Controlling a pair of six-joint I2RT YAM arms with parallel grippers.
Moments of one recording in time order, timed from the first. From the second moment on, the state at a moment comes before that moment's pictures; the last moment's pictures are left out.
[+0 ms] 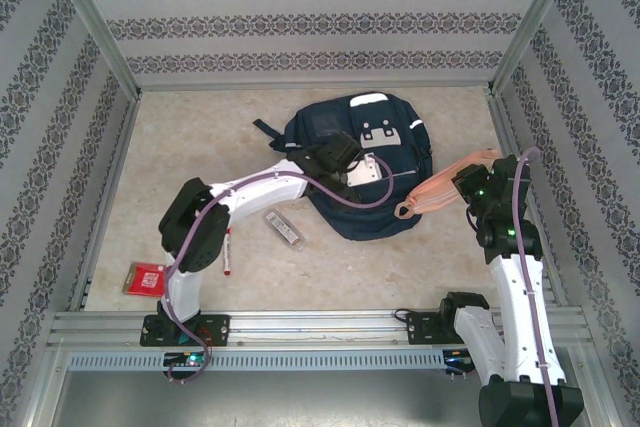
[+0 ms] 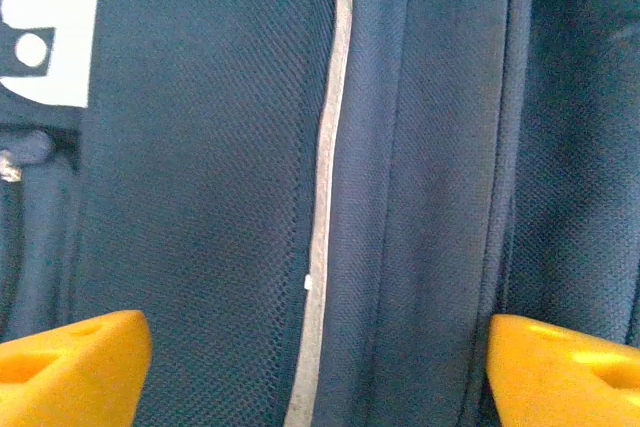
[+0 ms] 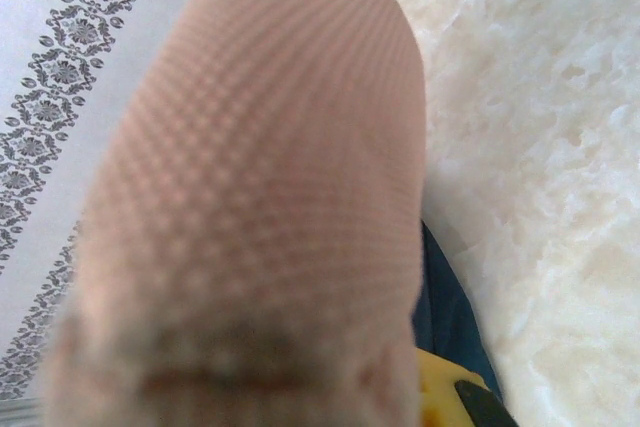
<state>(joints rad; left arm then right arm) -0.80 1.99 1.58 -0.55 -0.04 0.54 -0.12 0.76 0.76 -0.54 -0.07 0.89</state>
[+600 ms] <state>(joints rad) -0.78 2.10 1.91 -0.79 -0.02 0.43 -0.10 0.82 0.68 -0.49 -0.34 0.92</state>
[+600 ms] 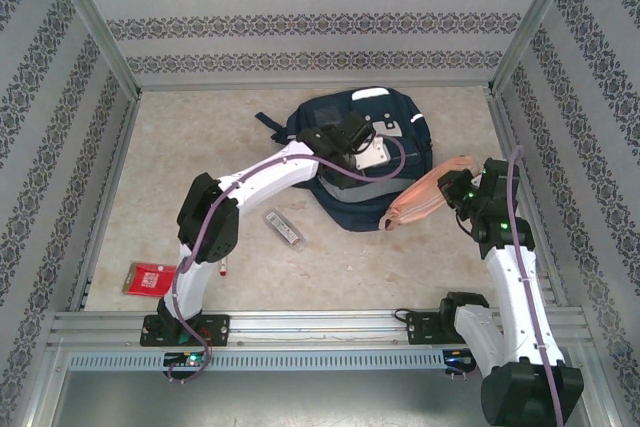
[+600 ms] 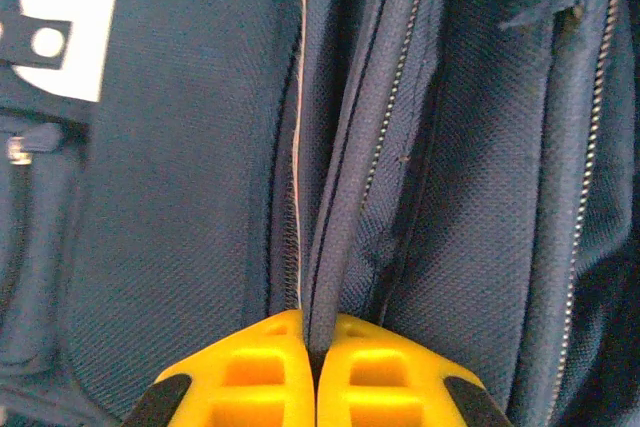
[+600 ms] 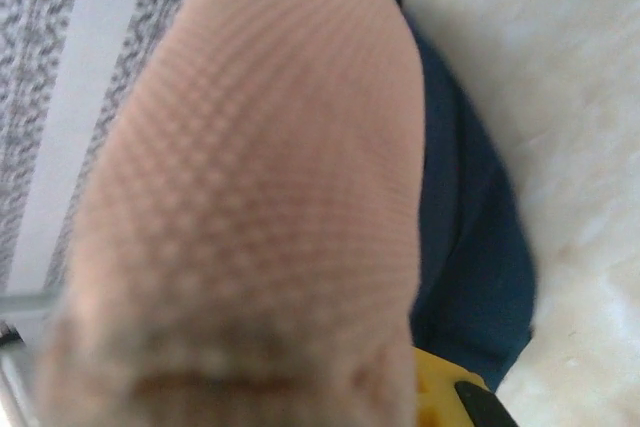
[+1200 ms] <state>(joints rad) -0.70 1.97 1.94 -0.77 0.20 0.12 0.02 1.21 0.54 0.09 -0.68 1.32</state>
